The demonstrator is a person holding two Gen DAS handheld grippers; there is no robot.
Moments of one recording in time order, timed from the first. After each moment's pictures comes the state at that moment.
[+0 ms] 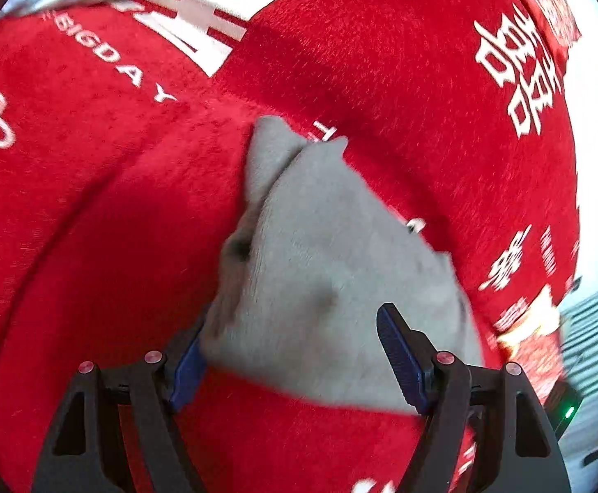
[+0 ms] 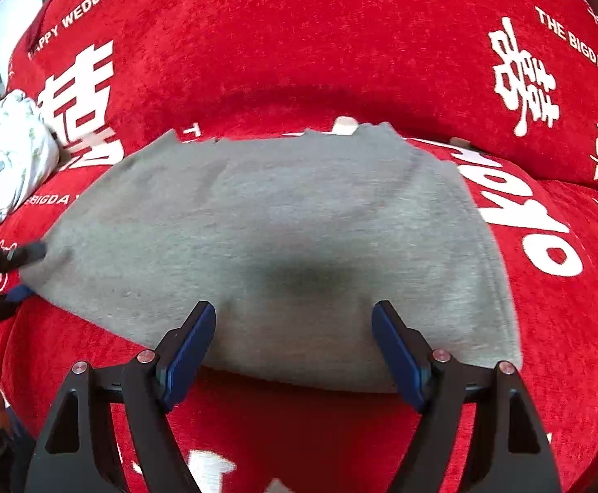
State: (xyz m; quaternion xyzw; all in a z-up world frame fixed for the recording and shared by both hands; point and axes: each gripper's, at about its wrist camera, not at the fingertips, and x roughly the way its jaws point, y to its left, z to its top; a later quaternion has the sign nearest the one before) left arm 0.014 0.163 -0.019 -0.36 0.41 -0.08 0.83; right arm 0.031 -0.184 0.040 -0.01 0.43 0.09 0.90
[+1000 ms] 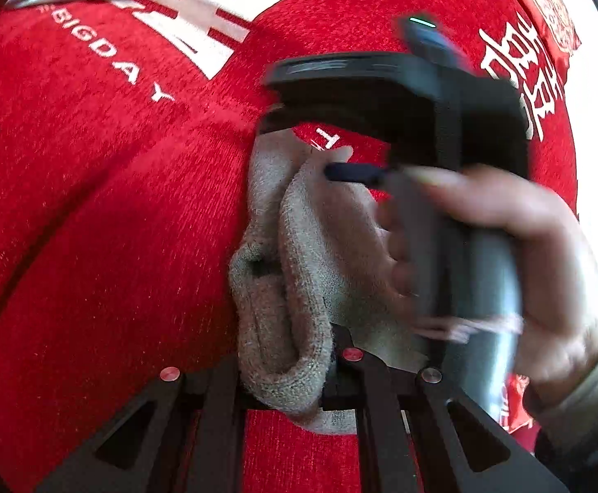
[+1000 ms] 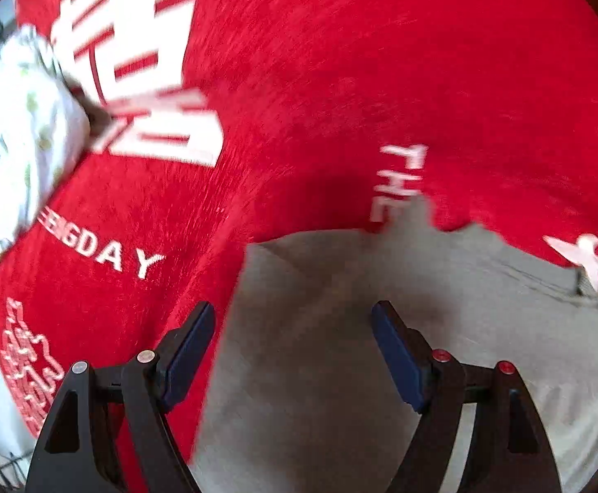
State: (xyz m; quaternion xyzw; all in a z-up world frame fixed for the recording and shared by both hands) left arm 0.021 0.162 -0.033 -0.35 0.39 -0.08 0.85; right arm 0.228 0.102 0.013 -0.12 0.55 0.18 0.80
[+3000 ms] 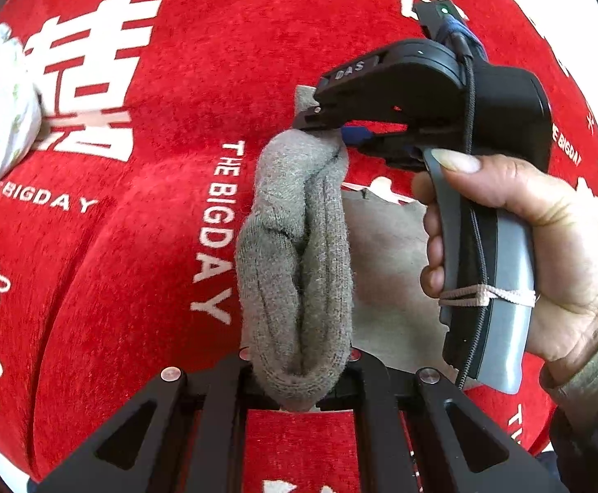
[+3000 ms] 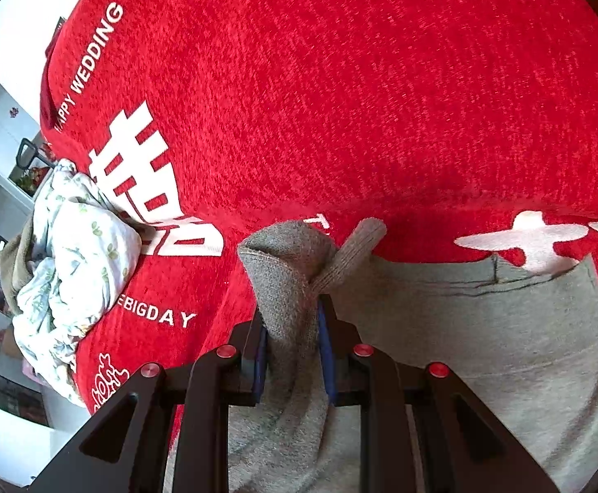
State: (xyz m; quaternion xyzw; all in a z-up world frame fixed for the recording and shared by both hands) left arm 0.038 0.023 0.077 -0.12 0.43 -0.06 0.89; right arm 0.225 -0.087 0.103 0.13 0.48 0.25 0.83
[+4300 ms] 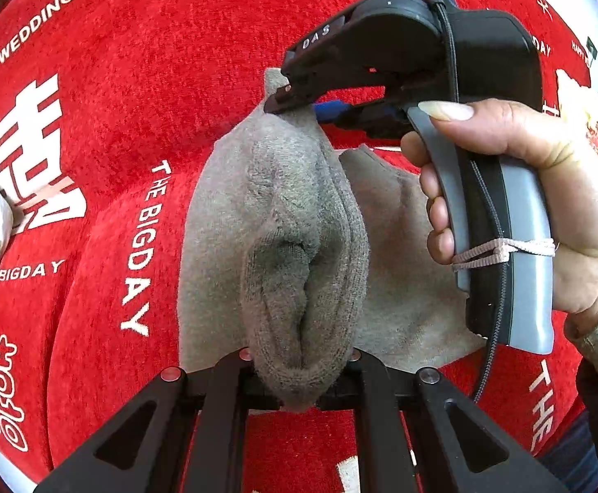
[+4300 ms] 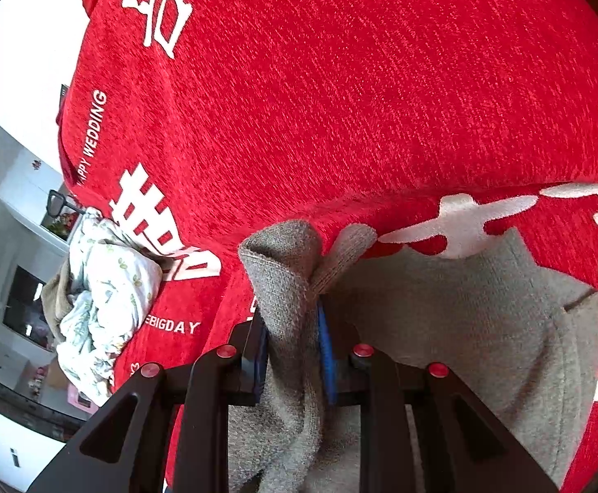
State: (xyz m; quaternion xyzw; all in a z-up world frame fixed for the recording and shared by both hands) left arm 0.041 -0.103 0.076 0.04 0.44 -0.08 0.89; right arm 0.223 -0.214 0.091 0.23 0.45 0.29 0.81
